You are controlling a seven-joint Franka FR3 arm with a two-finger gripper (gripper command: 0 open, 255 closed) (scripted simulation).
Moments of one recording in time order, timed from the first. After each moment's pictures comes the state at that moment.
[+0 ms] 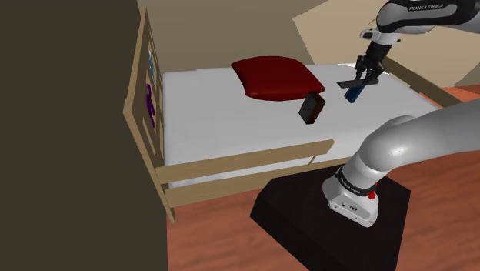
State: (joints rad) arm -0.24 -0.54 -0.72 -2.36 -0.39 1.82 -1.66
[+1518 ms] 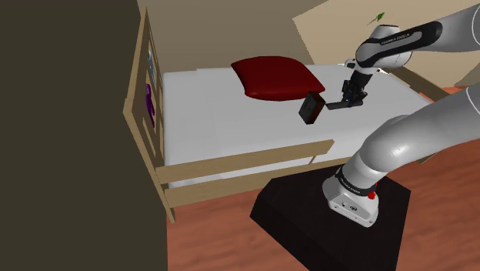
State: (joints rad) arm -0.21 -0.38 -0.86 -2.56 -0.40 2.18 -1.68
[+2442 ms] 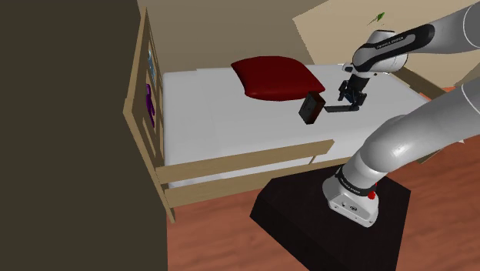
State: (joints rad) arm -0.19 -0.34 -0.89 -2.57 -0.39 2.25 -1.70
